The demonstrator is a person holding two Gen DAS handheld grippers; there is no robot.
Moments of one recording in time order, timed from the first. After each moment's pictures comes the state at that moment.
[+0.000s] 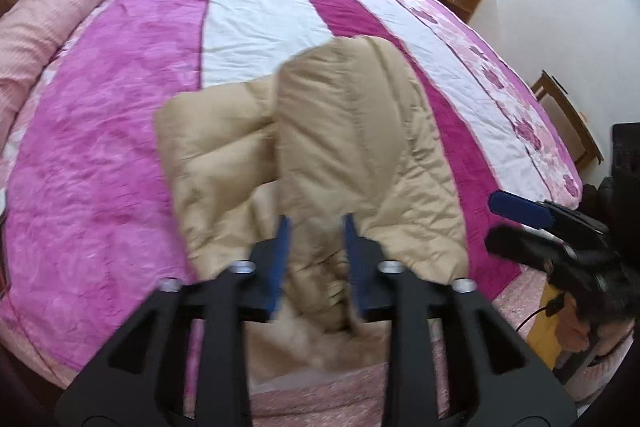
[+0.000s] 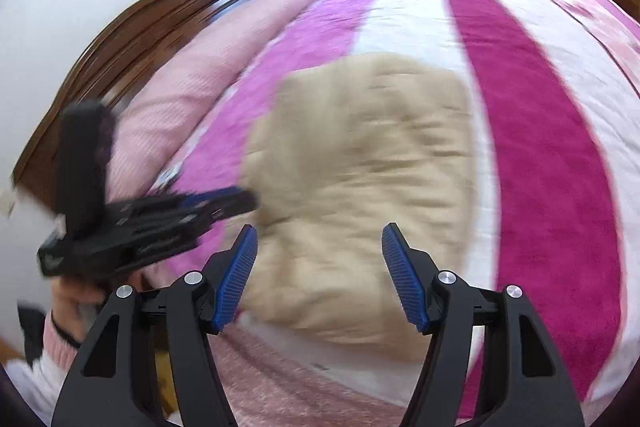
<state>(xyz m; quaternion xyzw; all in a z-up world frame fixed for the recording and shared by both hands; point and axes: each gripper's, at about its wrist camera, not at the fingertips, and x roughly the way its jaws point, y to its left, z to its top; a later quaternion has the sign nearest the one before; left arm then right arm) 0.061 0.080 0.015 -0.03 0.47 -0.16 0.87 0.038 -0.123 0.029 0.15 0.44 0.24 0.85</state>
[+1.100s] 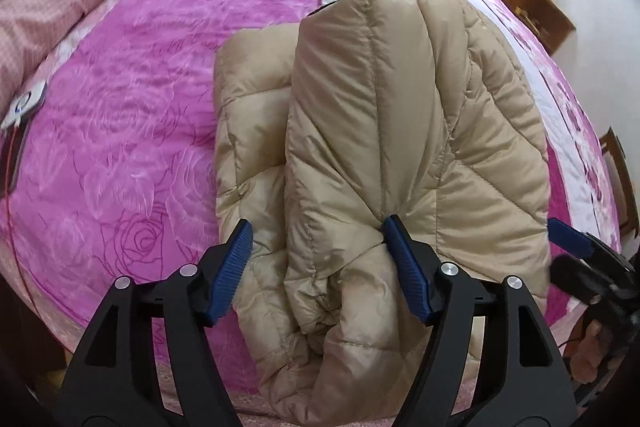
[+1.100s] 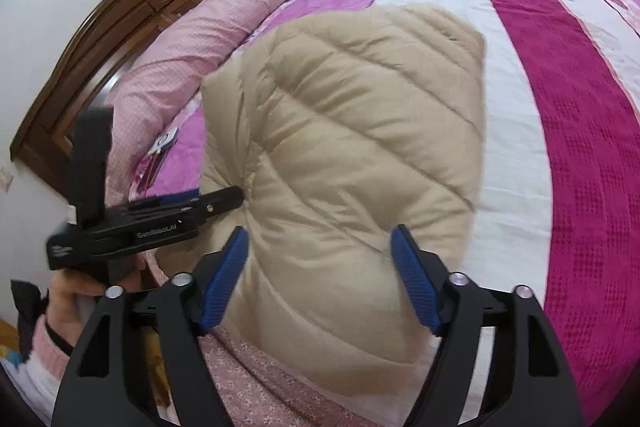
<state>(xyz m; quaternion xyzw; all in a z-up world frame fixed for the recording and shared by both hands) 0.055 0.163 -0.061 -0.11 0.50 -0.01 0.86 0.056 -0.073 -0.021 0.10 0.47 0.29 0.83</state>
